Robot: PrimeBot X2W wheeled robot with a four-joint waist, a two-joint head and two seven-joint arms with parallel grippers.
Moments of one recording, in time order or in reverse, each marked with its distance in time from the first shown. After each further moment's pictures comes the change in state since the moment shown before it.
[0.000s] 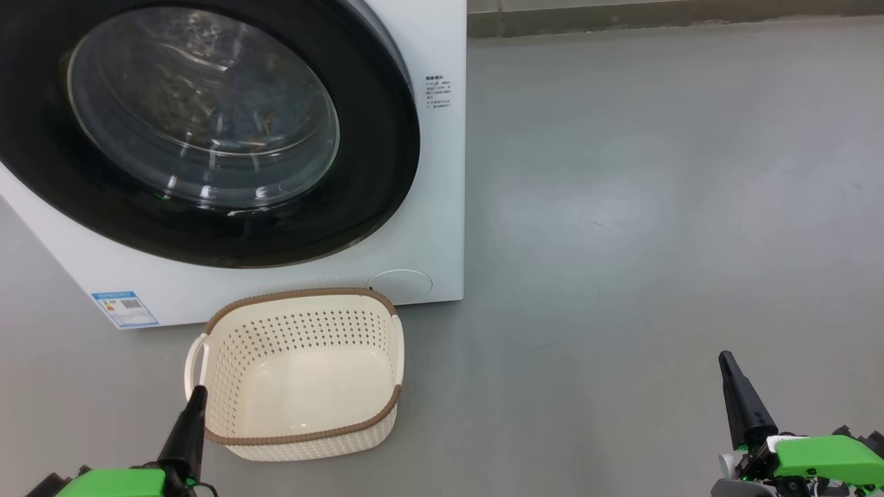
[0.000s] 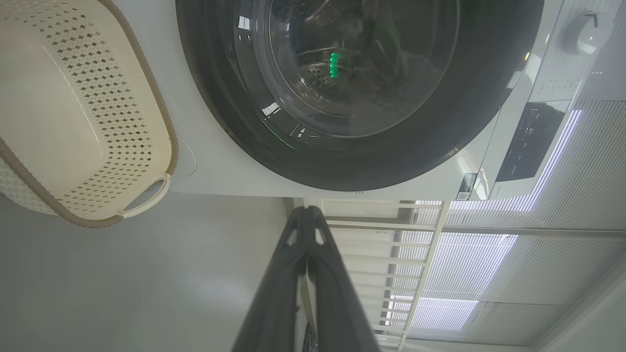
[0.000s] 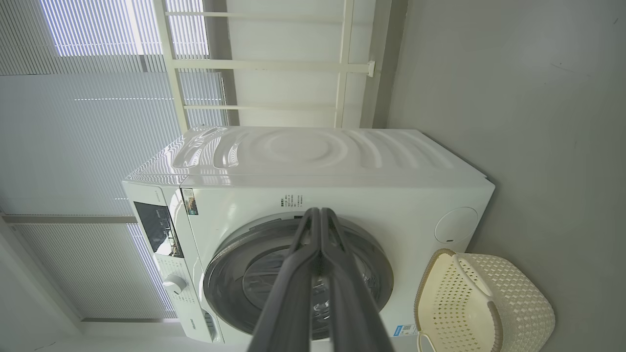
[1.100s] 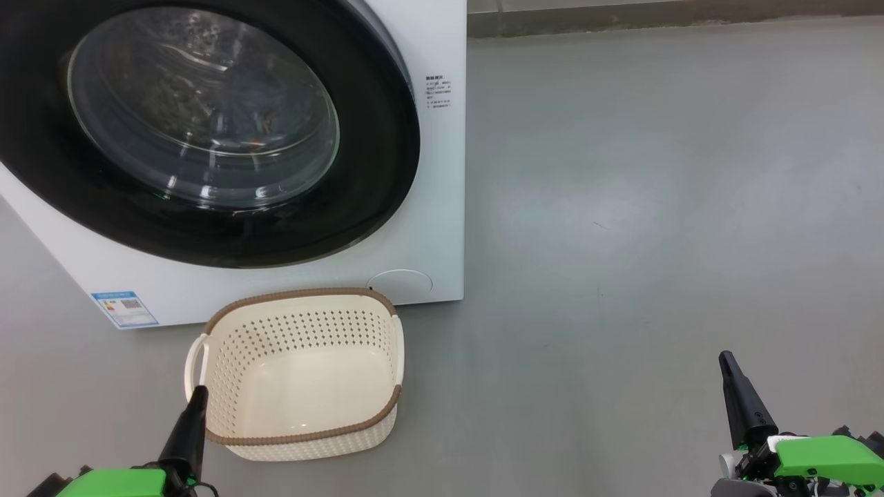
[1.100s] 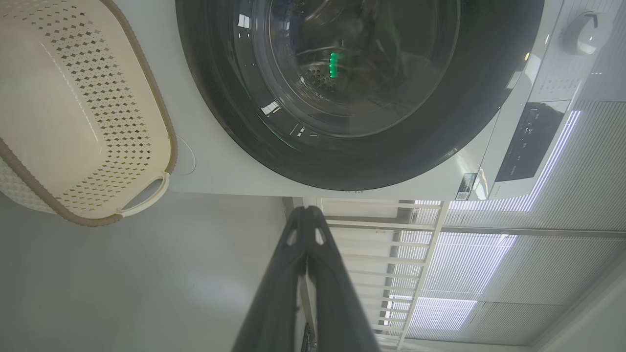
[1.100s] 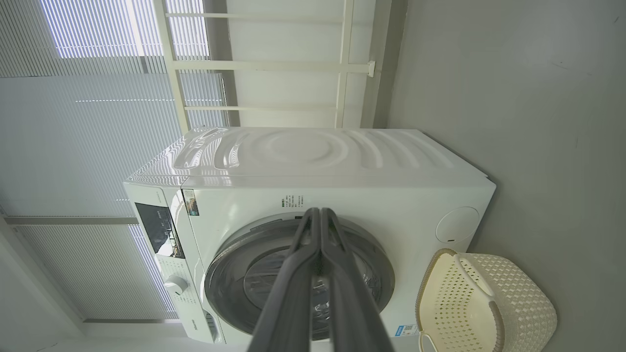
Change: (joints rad) left arm 0.000 -0.004 0.003 0.000 0.000 0.000 0.004; right arm 0.000 0.000 0.000 0.000 0.006 0.000 0.000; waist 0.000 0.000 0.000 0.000
